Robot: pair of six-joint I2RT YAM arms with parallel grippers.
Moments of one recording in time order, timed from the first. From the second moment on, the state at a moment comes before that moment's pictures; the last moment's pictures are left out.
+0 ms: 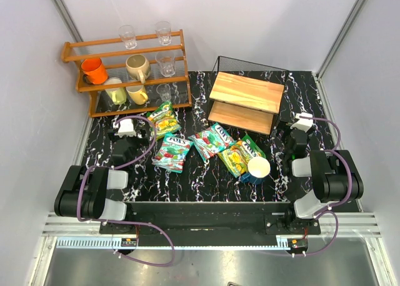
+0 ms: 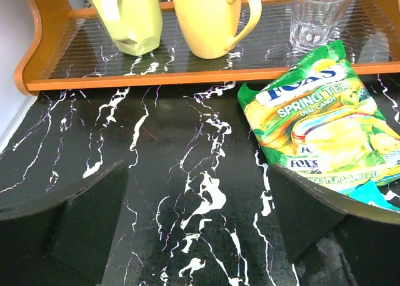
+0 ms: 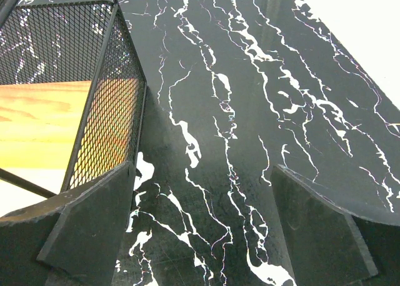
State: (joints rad) left arm -0.07 1.40 0.20 1.09 -0.18 0.02; right arm 0.01 1.57 0.33 1.05 0.29 0.11
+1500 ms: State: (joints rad) left arm -0.02 1.05 0.52 0.27 0.26 -0.49; right arm 0.32 0.91 0.88 -0.26 0.34 0.55
